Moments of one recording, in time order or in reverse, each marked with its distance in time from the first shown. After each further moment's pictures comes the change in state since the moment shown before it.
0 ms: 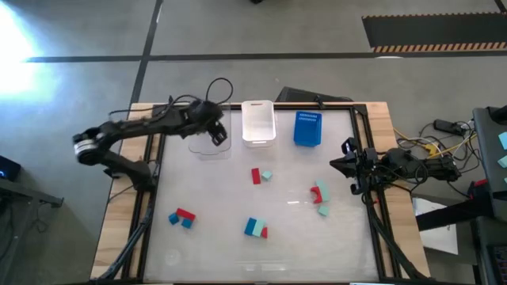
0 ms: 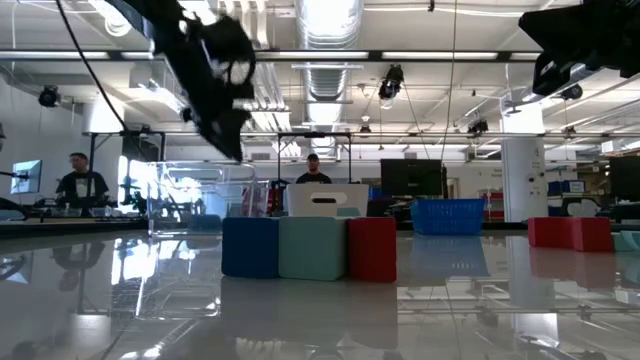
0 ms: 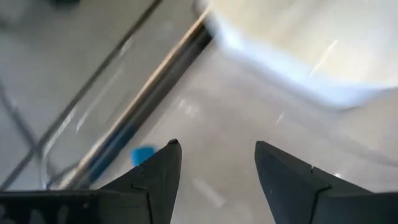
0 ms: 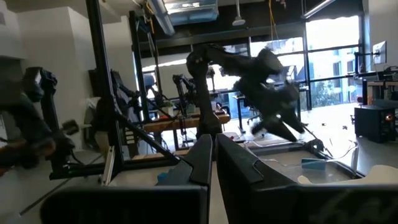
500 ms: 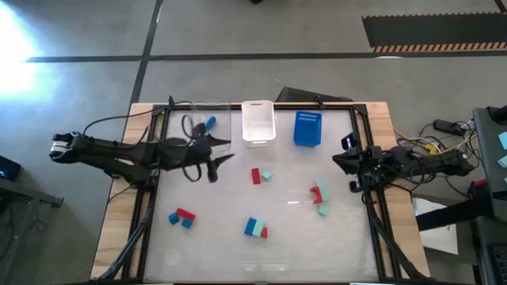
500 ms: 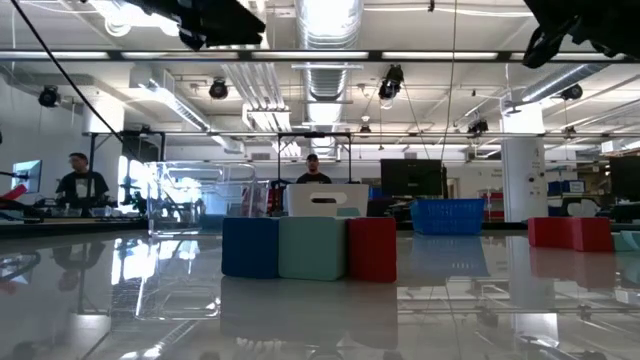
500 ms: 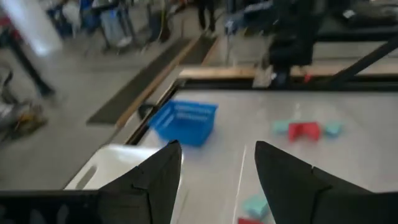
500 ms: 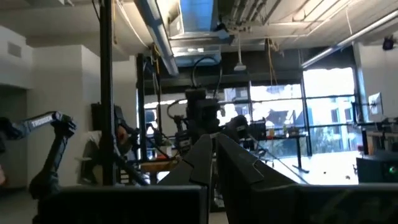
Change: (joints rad) left arm -0.520 -0.341 -0.237 0.573 -0.032 0.090; right arm 0.000 0.288 0.000 0.480 0.007 -0.087
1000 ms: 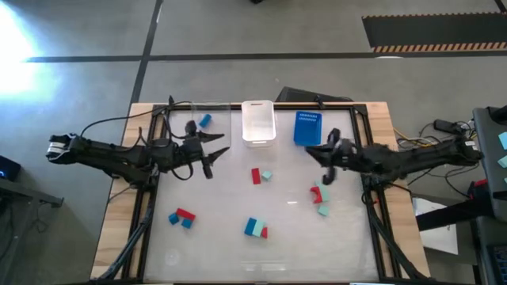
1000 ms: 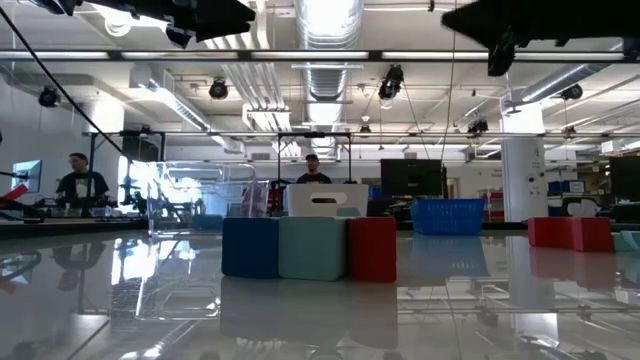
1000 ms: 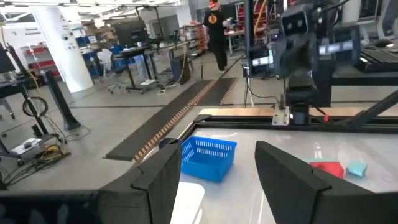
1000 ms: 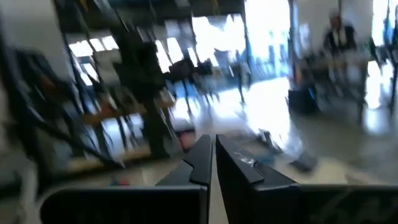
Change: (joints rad) left arm -0.007 -0.091 -0.124 0.219 -0.077 0.076; right arm -0.001 0.538 0.290 -0.175 0.260 0.091
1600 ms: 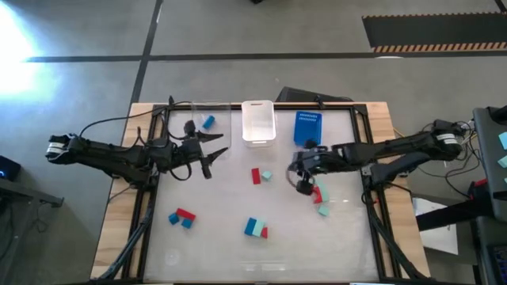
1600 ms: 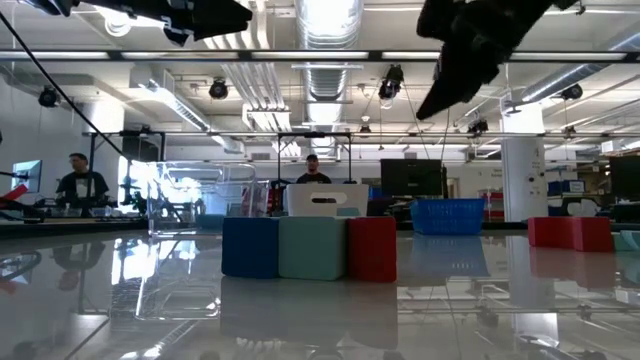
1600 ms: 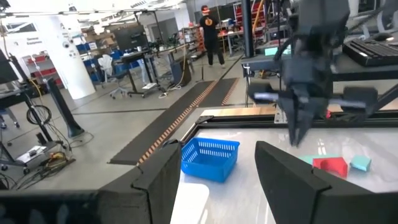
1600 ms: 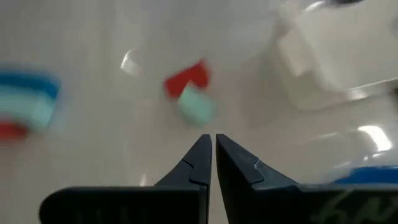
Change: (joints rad) left arm 0.000 -0.017 -0.013 -0.001 0.001 0.045; right arm -0.029 0.457 0.534 -0.937 -0.164 0.021
